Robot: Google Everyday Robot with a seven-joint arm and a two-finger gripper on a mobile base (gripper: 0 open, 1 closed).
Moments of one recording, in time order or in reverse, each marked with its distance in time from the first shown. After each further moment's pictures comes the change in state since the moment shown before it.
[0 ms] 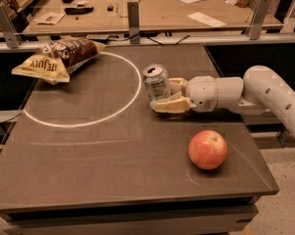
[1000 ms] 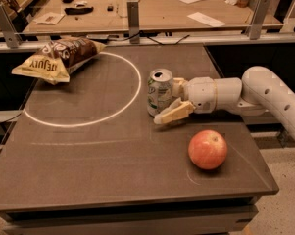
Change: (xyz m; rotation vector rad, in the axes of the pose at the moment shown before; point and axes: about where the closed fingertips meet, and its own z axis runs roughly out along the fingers) arm 0.001 0.002 0.002 -0.002 0.007 -0.011
